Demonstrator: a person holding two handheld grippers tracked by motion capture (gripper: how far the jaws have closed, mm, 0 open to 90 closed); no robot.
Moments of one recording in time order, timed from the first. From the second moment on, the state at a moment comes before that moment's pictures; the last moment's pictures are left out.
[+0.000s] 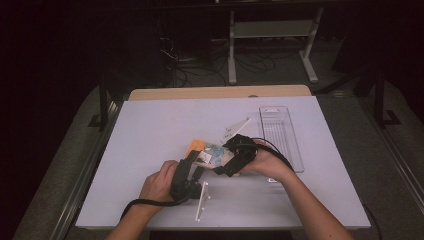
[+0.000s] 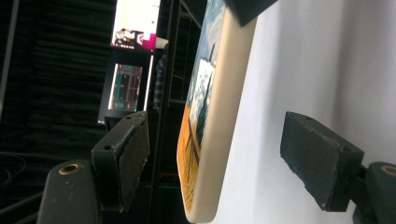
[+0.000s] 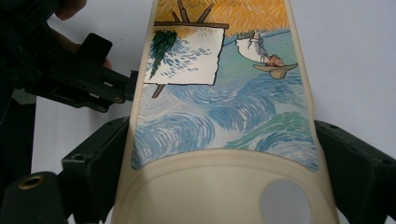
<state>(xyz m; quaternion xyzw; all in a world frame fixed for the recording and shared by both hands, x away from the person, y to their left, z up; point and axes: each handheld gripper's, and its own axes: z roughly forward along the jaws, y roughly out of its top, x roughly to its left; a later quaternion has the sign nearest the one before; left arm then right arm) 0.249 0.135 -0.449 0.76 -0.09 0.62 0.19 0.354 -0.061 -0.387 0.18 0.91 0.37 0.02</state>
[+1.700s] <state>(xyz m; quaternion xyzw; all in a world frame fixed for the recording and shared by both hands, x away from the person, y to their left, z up) 0.246 0.130 -0.446 0.75 -0.14 0.63 0.13 0.350 -0.052 -0.387 0.19 0.91 0.37 0.01</state>
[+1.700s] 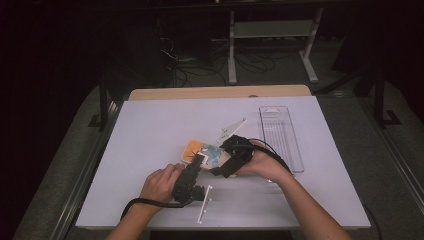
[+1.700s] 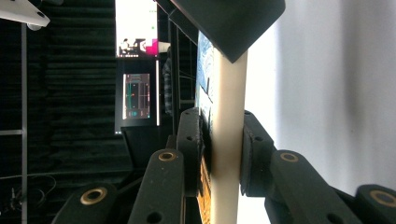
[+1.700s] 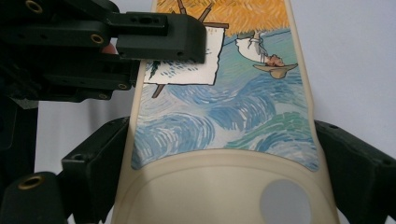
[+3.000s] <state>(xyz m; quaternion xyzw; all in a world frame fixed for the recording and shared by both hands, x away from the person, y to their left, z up) 0.250 0.147 -0.440 0.76 -0.13 0.63 0.11 0.350 -0.087 -0.369 0.22 0.88 0.43 0.02</state>
